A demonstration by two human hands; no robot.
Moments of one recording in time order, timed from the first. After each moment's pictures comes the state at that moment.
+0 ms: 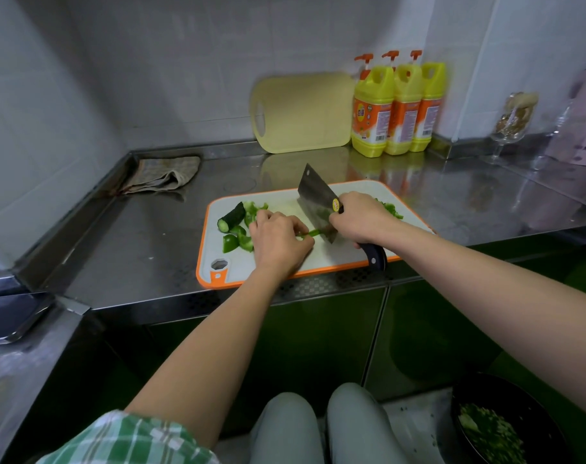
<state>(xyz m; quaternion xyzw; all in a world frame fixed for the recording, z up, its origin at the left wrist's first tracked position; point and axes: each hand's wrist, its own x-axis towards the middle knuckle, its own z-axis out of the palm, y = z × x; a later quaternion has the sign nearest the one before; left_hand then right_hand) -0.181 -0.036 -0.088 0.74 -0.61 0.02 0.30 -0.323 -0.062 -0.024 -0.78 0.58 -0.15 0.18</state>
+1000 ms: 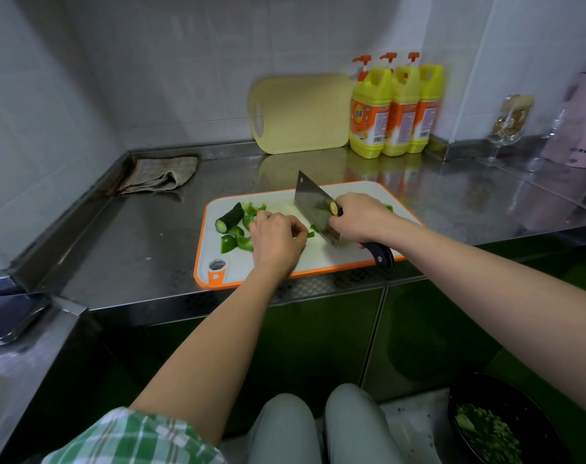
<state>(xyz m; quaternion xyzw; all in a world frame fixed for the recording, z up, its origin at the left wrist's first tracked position) -0.180 -0.040 -0.091 0.73 -0.61 0.03 0.31 -0.328 -0.061 -0.019 -0.80 0.57 -0.11 0.15</state>
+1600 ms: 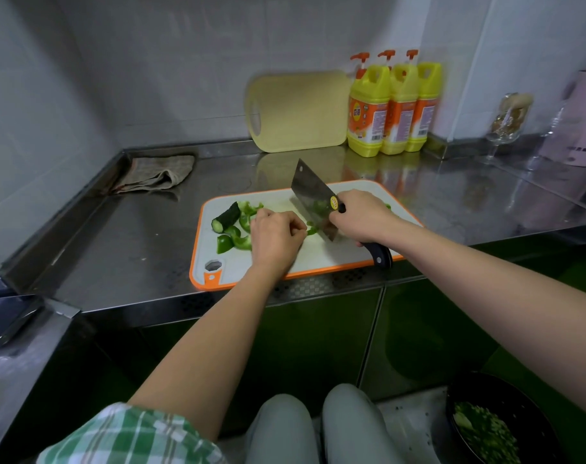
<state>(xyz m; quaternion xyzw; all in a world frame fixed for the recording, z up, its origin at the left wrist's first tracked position) -0.178 -0.047 -0.094 0.70 -0.62 0.01 0.36 -0.333 -0.065 -0.023 -0.80 0.56 -0.16 0.16</state>
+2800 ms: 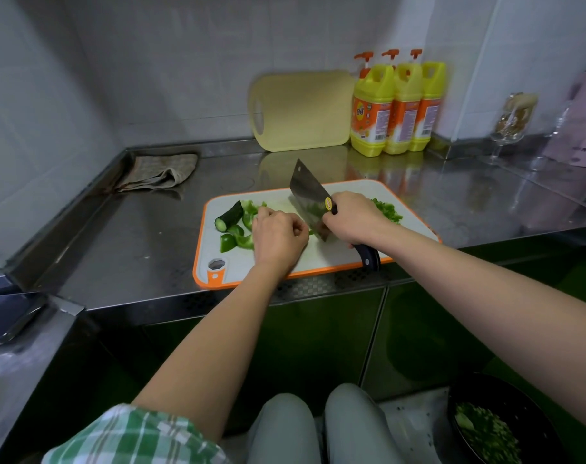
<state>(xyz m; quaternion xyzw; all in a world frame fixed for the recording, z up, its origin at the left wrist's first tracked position) -0.179 -0.045 -0.092 0.72 -0.61 0.03 0.33 -0.315 -0.064 -0.028 -0.79 0.57 -0.16 0.15</state>
